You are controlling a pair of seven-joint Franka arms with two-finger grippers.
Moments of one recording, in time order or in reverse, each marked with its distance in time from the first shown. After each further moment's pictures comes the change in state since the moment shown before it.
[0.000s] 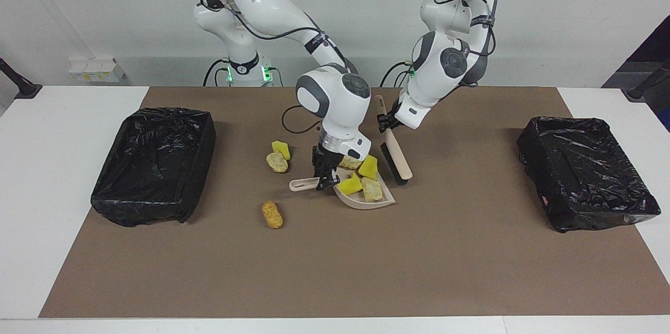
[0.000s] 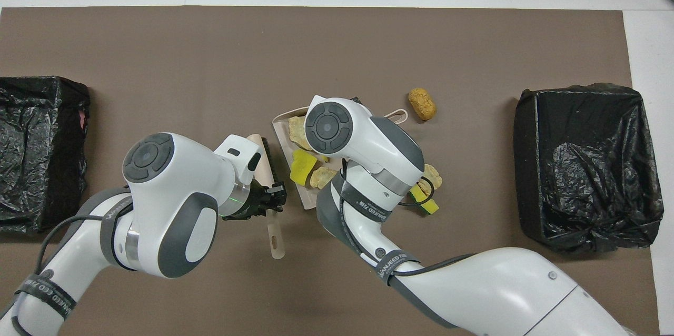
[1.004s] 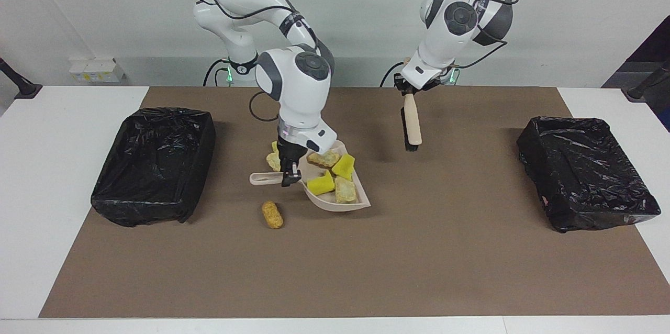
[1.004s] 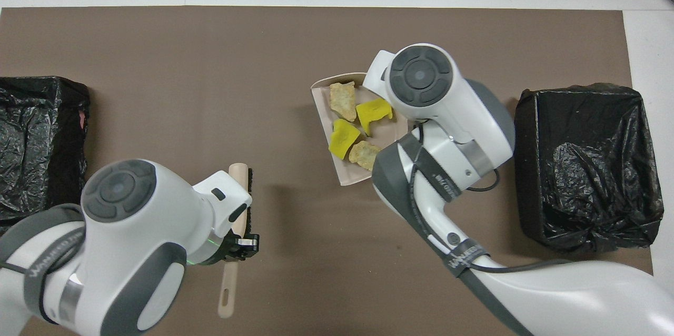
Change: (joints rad) left arm -0.037 -0.235 -0.023 -0.052 0.188 -0.302 0.078; right arm -0.189 -0.174 -0.003 0.016 0.095 -0.111 -0.150
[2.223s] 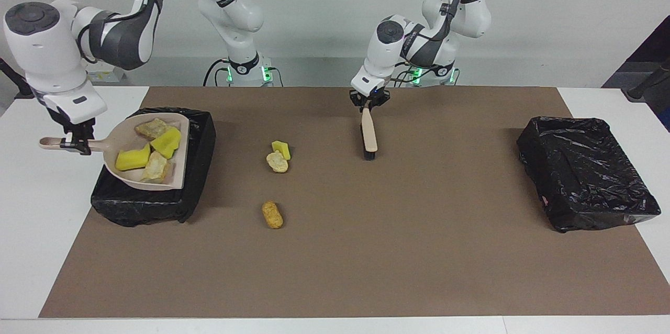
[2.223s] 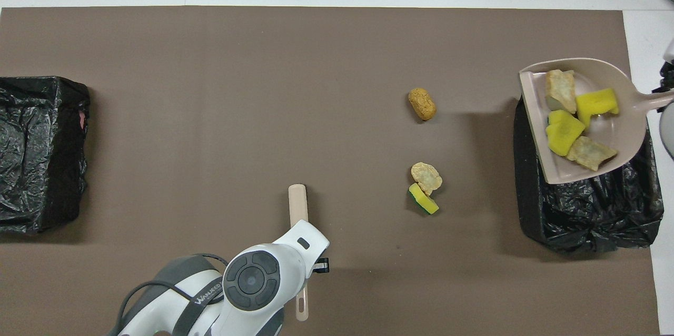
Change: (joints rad) left arm -0.263 0.114 -0.012 -0.230 -0.001 0.524 -0.207; right arm -0.692 -0.213 -0.003 -0.145 0.072 0.054 -0.619
